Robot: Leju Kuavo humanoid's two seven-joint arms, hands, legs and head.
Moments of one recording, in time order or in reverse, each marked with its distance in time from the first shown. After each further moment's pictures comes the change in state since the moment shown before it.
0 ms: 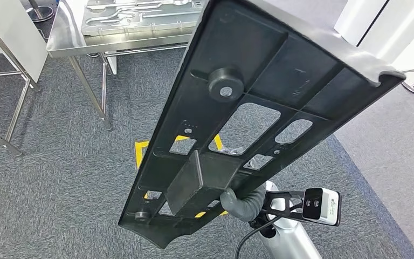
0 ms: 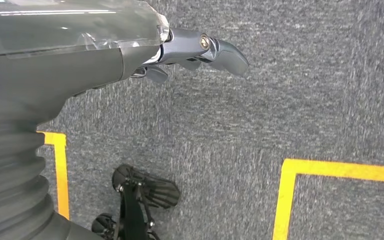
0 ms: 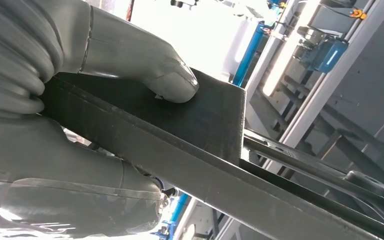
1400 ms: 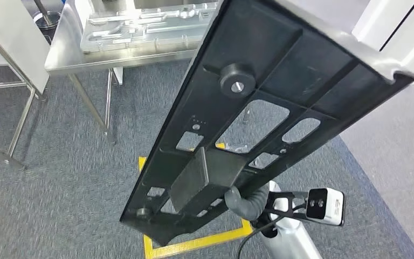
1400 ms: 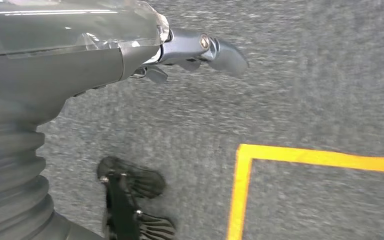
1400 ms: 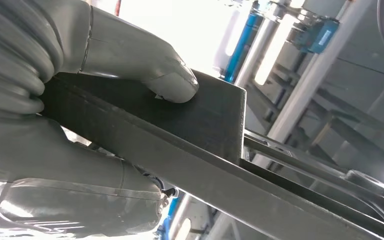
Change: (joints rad) left arm -0.001 0.001 -0.001 0.000 -0.003 0.000 -0.022; right arm 0.005 0.016 -0.024 -0.004 -0.001 0.020 0.000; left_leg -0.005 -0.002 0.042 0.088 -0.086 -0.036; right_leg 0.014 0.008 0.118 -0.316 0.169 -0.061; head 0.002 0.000
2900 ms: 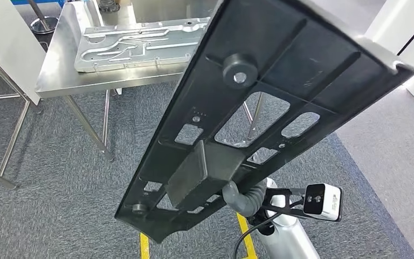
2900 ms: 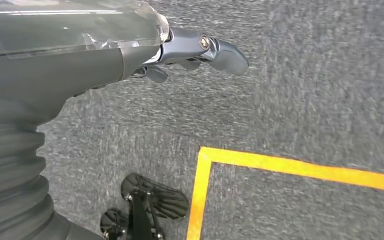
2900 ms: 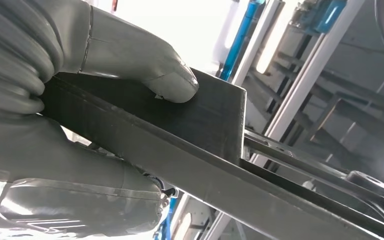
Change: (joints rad) left arm 0.008 0.007 0.003 0.000 0.014 0.029 0.051; right arm -0.010 0.015 0.000 0.011 -0.008 -0.022 0.000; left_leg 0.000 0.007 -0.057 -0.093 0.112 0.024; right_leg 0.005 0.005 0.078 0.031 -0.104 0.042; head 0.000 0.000
